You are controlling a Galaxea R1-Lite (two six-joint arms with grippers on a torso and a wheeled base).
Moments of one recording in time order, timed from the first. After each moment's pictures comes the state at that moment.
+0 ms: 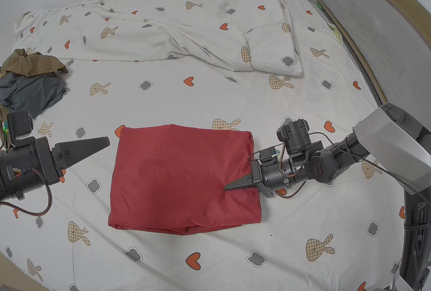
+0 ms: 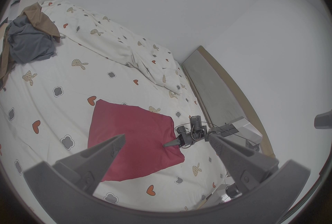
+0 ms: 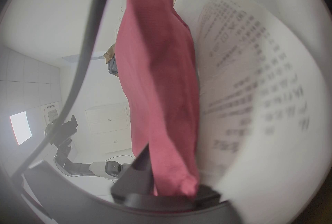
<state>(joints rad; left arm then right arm) -0.22 1.15 -0.66 -0.23 -0.42 -0.41 0.46 2.31 -1.32 -0.24 0.87 0.59</state>
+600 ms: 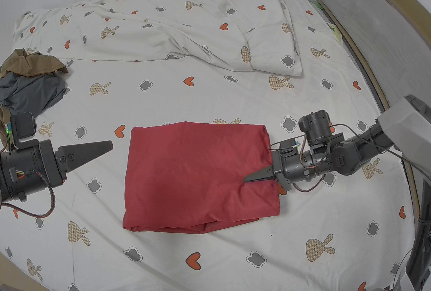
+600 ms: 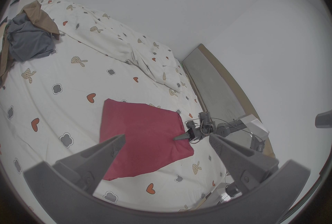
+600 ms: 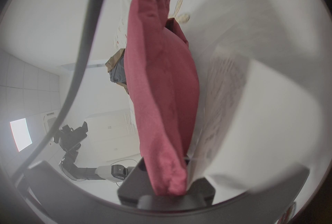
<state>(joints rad) -0.23 1.16 -0.65 -0.23 -0.42 -0.41 0.39 2.19 -1.22 -0.23 0.87 0.61</state>
